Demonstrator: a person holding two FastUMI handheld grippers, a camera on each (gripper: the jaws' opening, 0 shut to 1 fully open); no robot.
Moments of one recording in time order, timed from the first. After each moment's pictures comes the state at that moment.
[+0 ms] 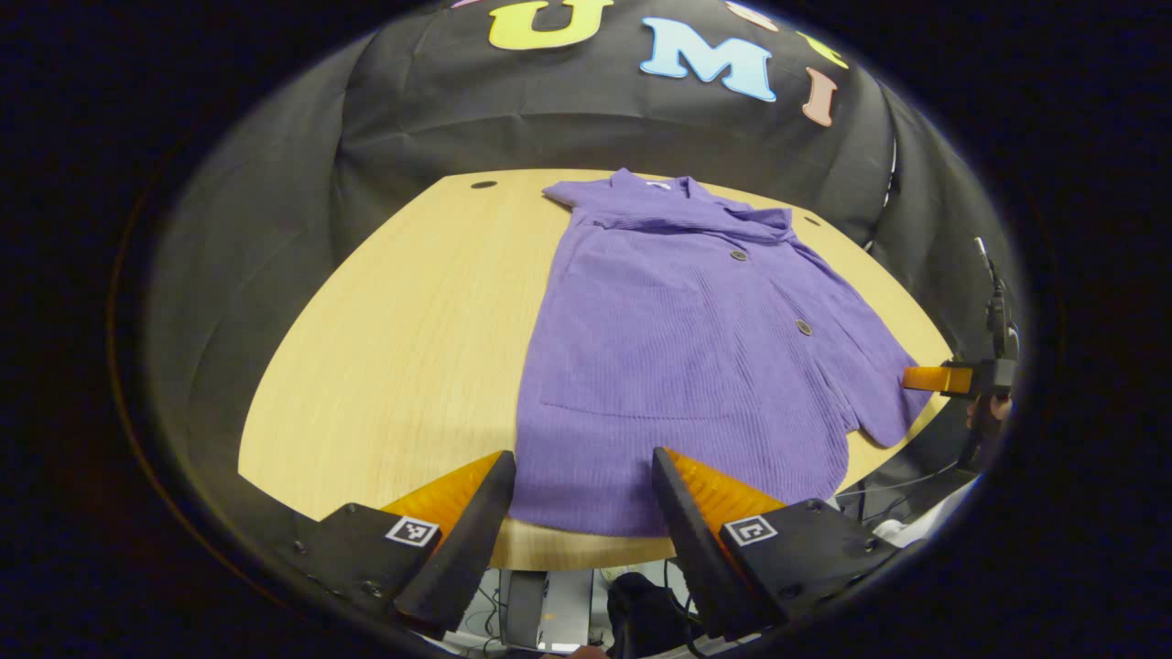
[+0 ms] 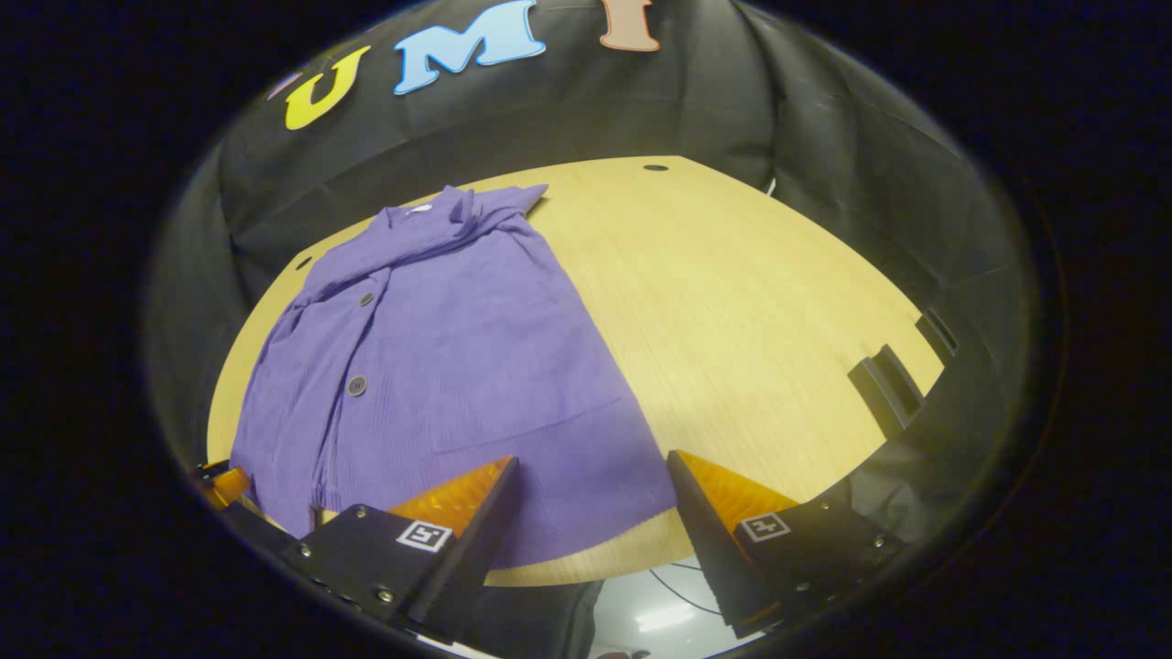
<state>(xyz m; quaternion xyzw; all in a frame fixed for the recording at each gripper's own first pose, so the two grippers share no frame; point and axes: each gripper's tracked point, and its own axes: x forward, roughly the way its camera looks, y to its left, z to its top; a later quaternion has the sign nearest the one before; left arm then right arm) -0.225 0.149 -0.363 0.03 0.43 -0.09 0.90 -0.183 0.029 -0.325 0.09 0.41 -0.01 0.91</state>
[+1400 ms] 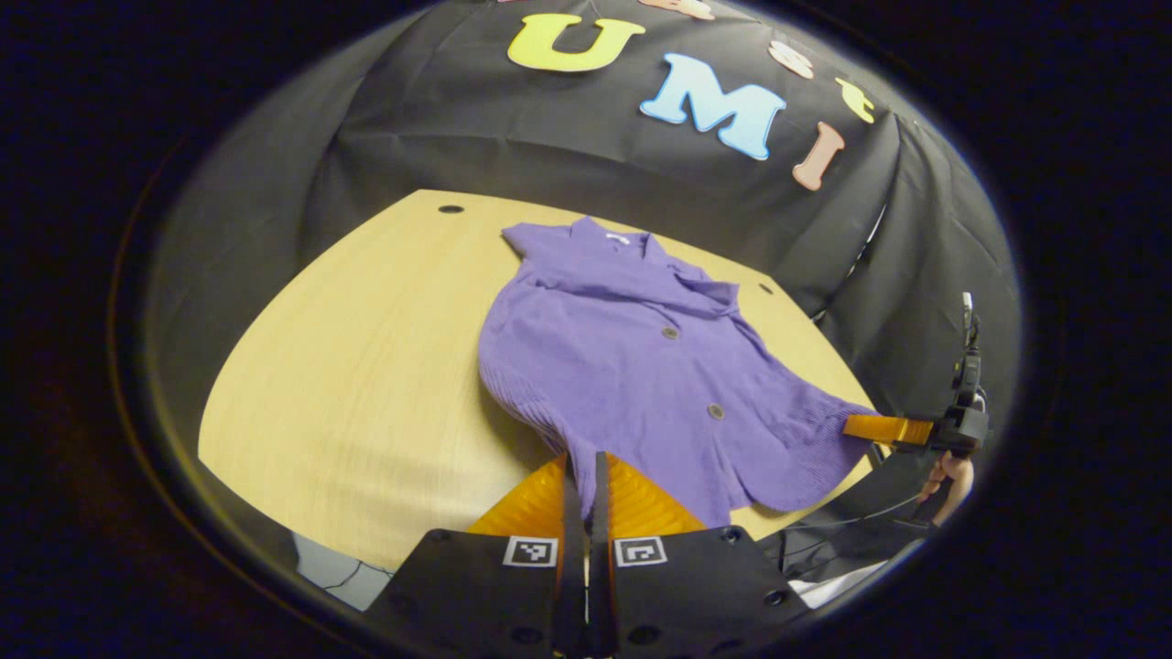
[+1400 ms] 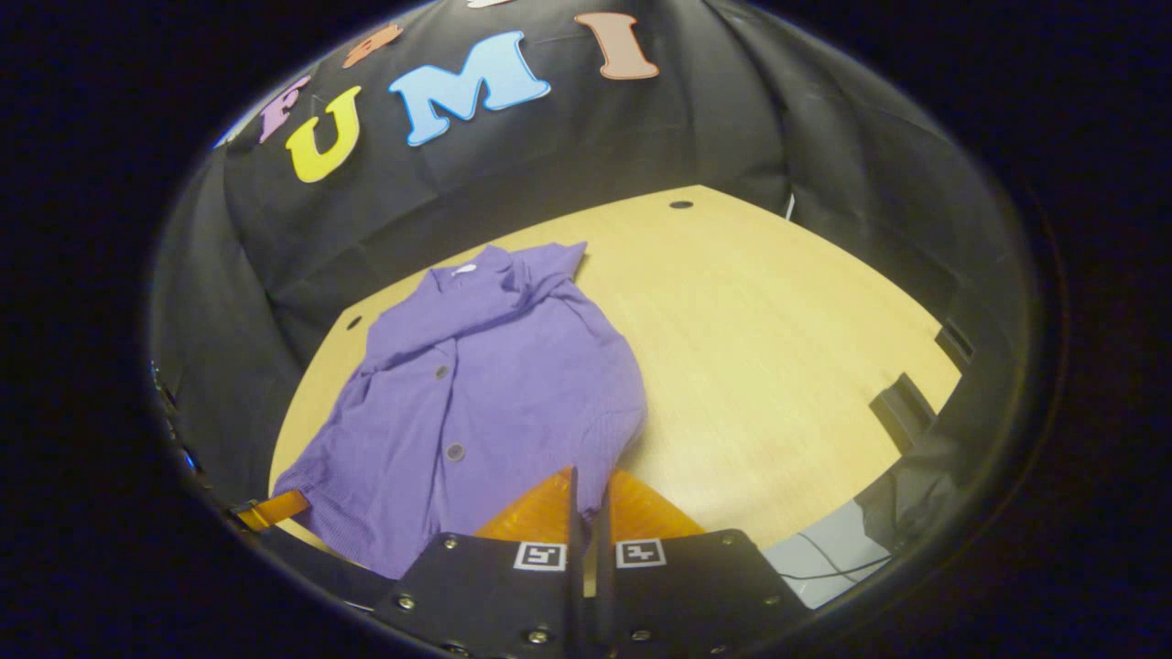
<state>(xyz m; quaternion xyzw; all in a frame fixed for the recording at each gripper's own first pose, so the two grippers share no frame) -0.194 0.082 -0.282 -0.10 0.39 -0.15 0.91 -0.149 0.053 -0.228 0.17 0.34 0.03 0.92</state>
